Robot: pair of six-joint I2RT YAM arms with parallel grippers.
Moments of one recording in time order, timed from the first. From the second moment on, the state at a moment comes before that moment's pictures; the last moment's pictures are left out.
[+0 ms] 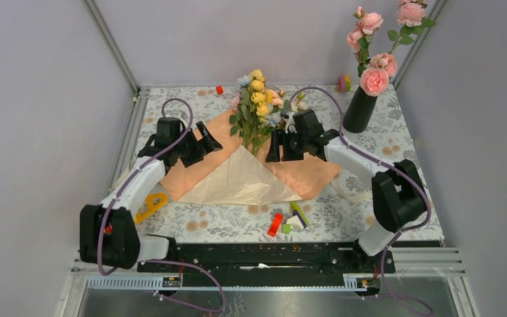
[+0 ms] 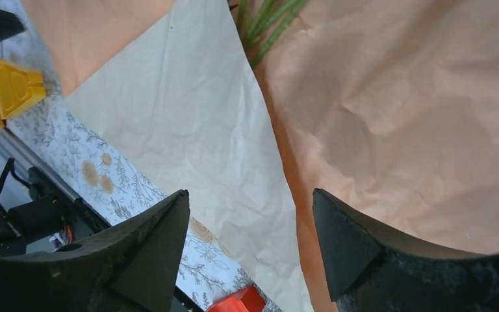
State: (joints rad) left arm -0.14 1.25 0.88 -0.34 0.30 -0.65; right arm 0.52 1.62 1.12 -0.35 -0.32 0.41
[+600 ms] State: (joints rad) left arm -0.13 1.48 0.90 -0.15 0.40 -0.77; right arm 0.50 2.02 1.39 -0.32 -0.55 0.32
